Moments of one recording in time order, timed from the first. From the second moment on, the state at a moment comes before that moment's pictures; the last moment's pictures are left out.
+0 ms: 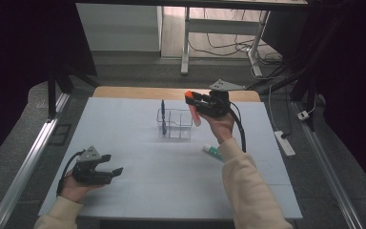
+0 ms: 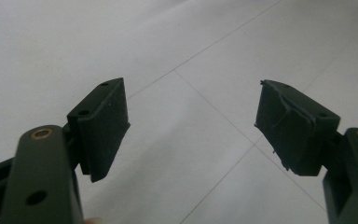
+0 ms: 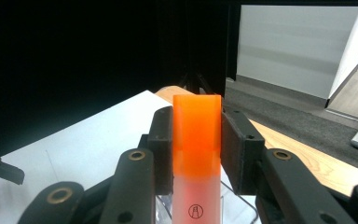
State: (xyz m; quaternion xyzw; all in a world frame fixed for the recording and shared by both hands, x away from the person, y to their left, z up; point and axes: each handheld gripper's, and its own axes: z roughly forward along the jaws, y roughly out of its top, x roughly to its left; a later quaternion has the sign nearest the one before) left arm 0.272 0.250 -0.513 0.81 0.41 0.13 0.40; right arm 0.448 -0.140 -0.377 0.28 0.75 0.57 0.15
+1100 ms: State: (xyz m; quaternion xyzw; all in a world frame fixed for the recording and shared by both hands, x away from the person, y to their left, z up) left arm 0.272 0.250 -0.513 0.81 0.40 0.13 0.40; right arm 0.481 -0.094 -0.398 0.26 0.76 0.58 0.15
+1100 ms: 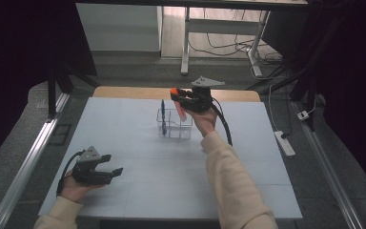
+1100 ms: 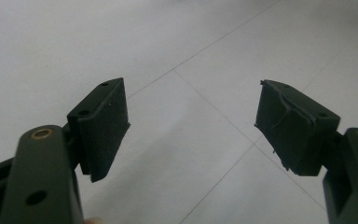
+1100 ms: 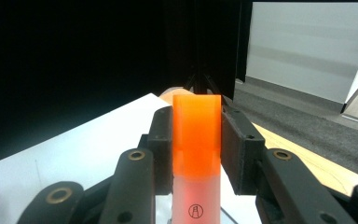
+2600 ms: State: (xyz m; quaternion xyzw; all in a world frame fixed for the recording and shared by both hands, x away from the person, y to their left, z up) left arm 0.273 0.249 -0.516 0.82 0.40 0.13 0.40; right arm 0.494 -0.083 -0.416 0.27 0.77 0.56 0.16
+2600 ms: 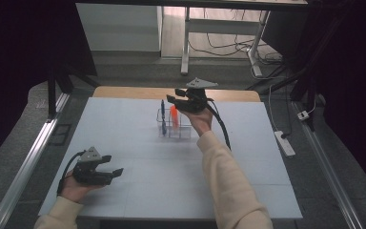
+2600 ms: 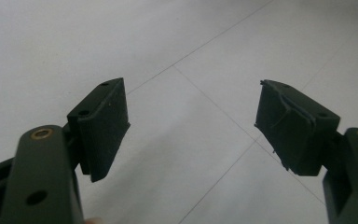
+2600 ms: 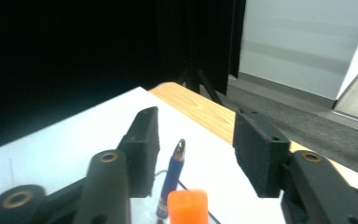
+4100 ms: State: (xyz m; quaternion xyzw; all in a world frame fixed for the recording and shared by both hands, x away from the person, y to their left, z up) left arm 0.272 0.252 -0.516 0.81 0.41 0.13 0.40; right arm 0.421 -0.180 -0.417 0.25 0.80 0.52 0.17
